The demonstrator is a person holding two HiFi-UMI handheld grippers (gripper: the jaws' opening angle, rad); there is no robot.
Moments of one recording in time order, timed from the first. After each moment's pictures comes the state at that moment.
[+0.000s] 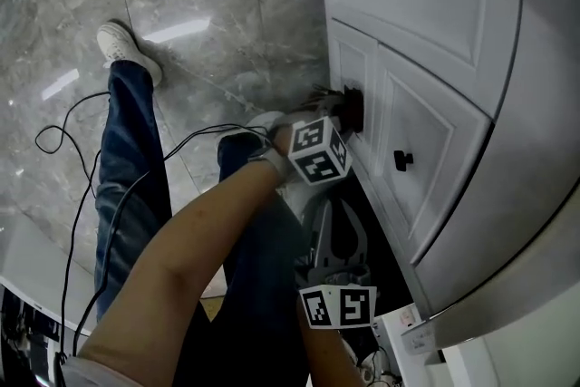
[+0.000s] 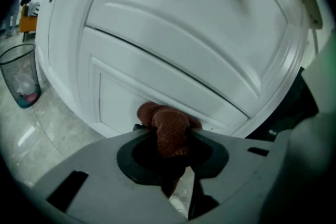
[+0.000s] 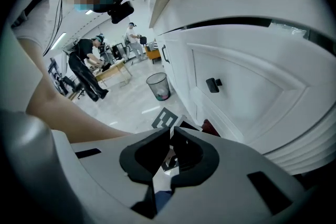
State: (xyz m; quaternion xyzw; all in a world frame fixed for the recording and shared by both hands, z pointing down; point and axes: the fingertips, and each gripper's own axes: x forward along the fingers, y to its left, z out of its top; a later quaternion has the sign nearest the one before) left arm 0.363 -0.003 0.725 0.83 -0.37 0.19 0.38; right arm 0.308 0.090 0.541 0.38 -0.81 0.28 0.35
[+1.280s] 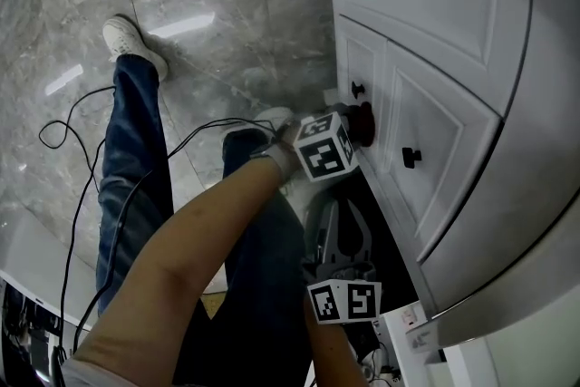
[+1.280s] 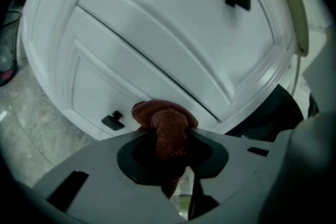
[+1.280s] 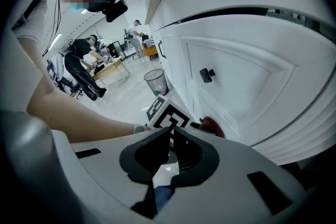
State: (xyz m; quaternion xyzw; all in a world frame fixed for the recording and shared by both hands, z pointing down) left arm 0.385 0.018 0.703 0.84 -0.27 0.14 0.45; right arm 0.323 0.099 0.549 0.38 -0.80 0.30 0.36
